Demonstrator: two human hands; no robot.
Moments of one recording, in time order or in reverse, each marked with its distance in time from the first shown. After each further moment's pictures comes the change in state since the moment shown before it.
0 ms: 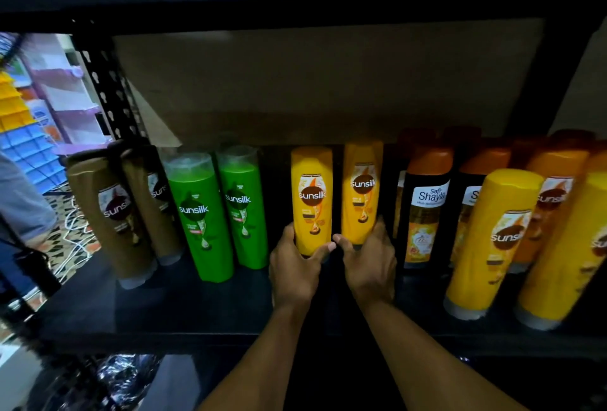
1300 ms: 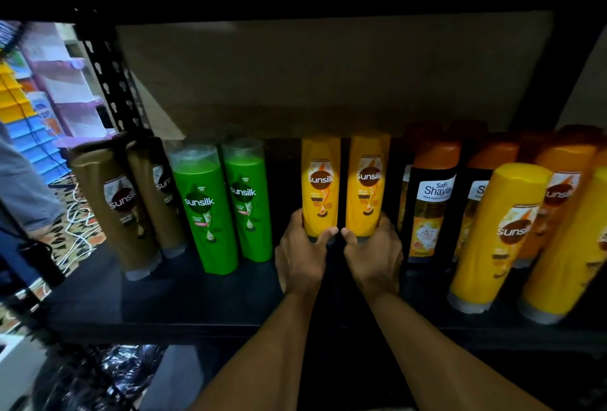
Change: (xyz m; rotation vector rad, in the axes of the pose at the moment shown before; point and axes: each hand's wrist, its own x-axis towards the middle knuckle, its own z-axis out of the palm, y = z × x) left_hand 0.009 0.011 0.005 0.184 0.001 -0.020; right_hand -0.001 -0.004 -0.004 0.018 0.029 0.002
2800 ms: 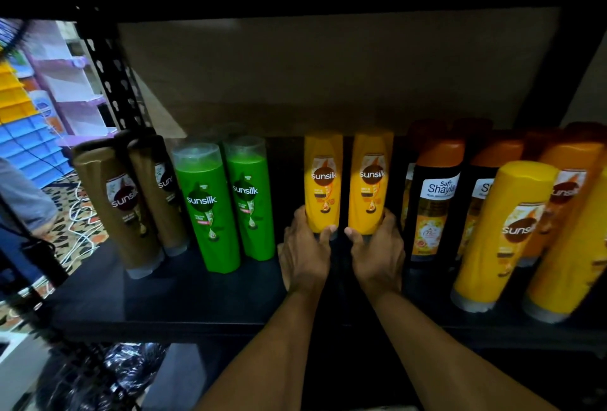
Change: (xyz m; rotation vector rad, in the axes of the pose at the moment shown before) left_hand 0.005 -0.002 0.006 0.097 -0.011 0.016; right_hand -0.001 -0.001 -0.001 0.032 -0.006 -0.024
